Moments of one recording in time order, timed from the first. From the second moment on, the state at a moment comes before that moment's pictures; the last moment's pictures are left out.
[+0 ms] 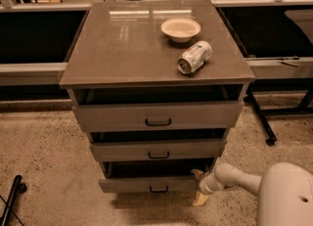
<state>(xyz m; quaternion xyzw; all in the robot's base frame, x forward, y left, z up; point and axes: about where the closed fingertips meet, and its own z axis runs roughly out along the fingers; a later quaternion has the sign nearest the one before) 0.547 -0.193 0.183 -0.68 0.69 0.10 0.24</state>
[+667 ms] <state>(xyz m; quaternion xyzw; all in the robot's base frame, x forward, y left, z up) 0.547 -0.193 0.183 -0.68 0.69 0.10 0.24</state>
